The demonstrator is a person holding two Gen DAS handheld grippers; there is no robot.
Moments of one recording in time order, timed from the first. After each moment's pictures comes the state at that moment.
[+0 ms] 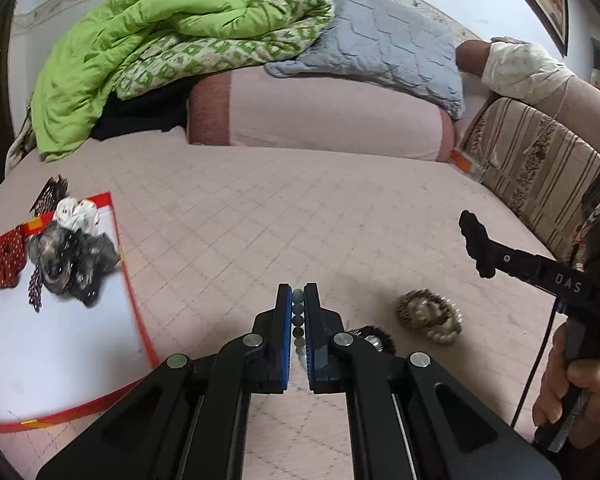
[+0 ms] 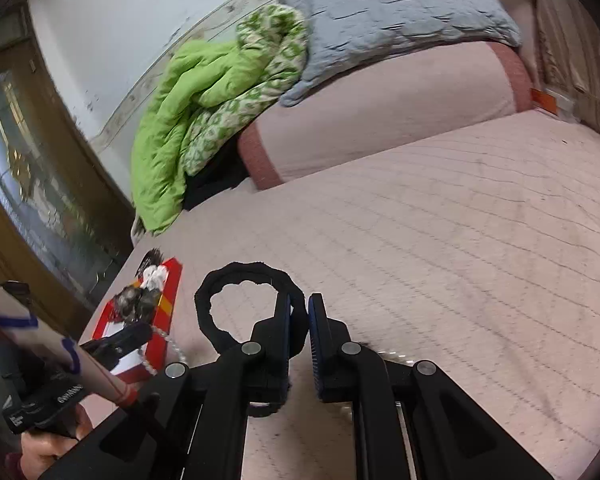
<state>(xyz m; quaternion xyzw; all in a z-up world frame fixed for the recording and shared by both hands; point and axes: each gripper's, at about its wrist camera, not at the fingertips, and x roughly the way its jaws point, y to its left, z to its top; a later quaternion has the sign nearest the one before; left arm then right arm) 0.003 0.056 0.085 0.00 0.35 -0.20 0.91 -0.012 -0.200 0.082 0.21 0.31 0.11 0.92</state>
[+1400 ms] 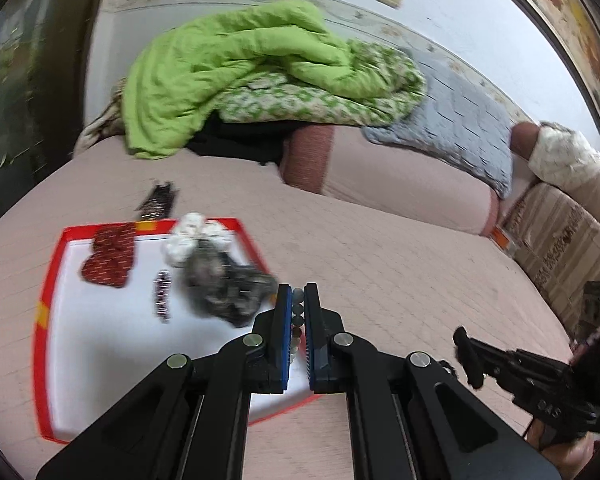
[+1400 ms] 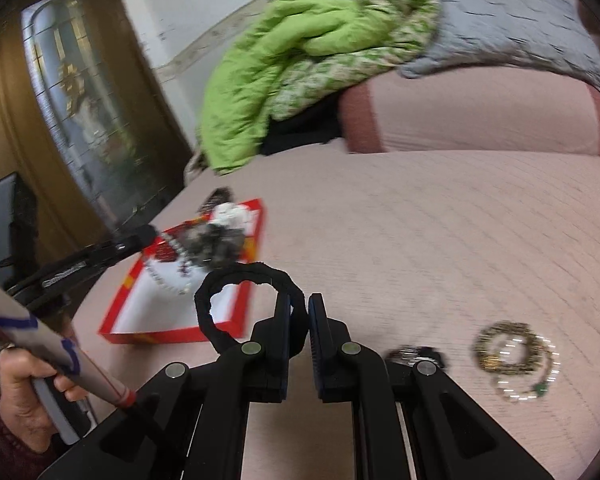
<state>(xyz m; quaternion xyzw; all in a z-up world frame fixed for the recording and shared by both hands) 0.000 0.212 0.124 -0.10 0.30 -0.11 0.94 -0.015 -0.056 0.095 0.12 0.33 0.21 0.91</state>
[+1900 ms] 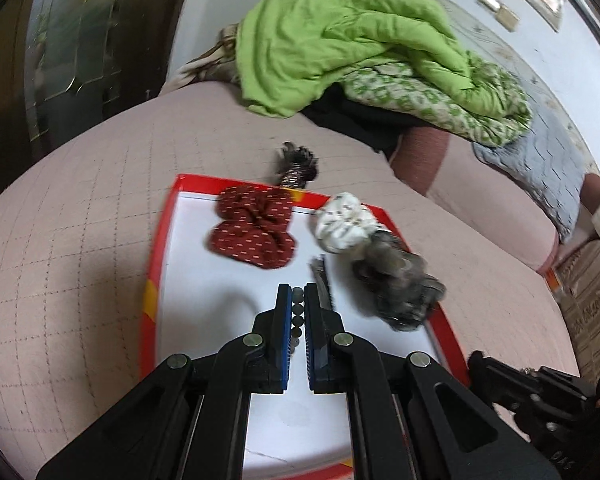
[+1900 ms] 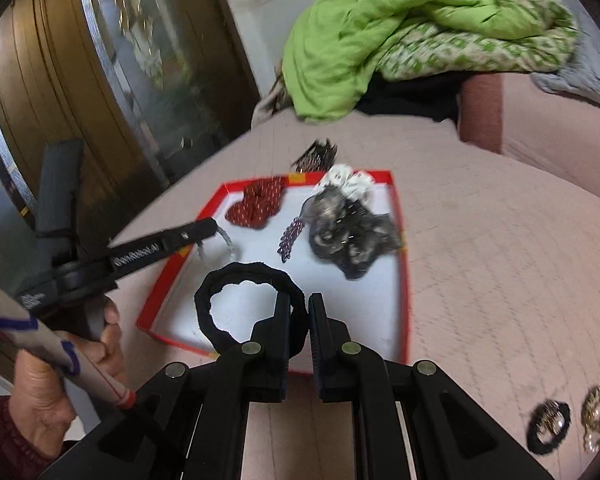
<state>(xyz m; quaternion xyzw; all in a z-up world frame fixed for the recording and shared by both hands) 0.033 0.342 0.077 -0.18 0.36 -0.01 0.92 0.029 0.116 0.093 0.02 0.39 0.29 0.88</state>
